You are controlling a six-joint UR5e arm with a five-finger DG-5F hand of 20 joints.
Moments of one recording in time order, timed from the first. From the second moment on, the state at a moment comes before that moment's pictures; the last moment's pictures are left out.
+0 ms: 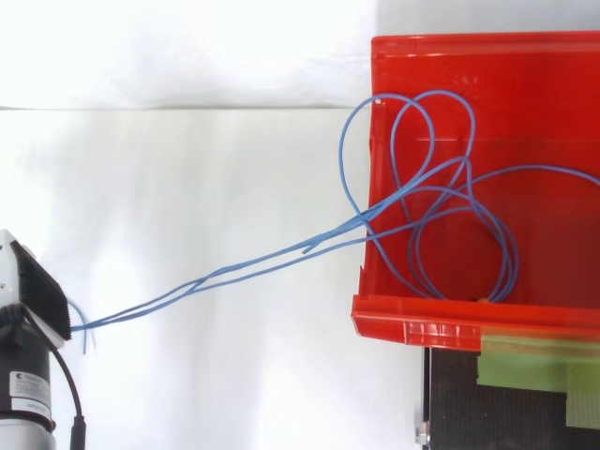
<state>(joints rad) 0.10 -2.19 -1.23 -3.18 -1.85 0.01</state>
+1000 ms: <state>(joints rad) 0.10 -2.19 -1.23 -3.18 -1.85 0.01</state>
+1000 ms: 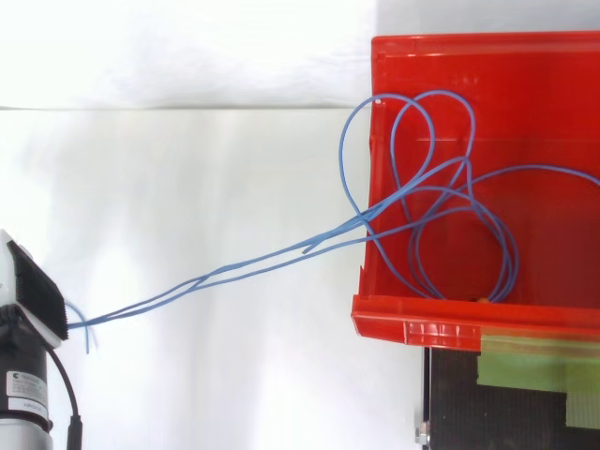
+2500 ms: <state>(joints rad) 0.11 -2.19 -1.23 -3.19 -1.85 0.01</state>
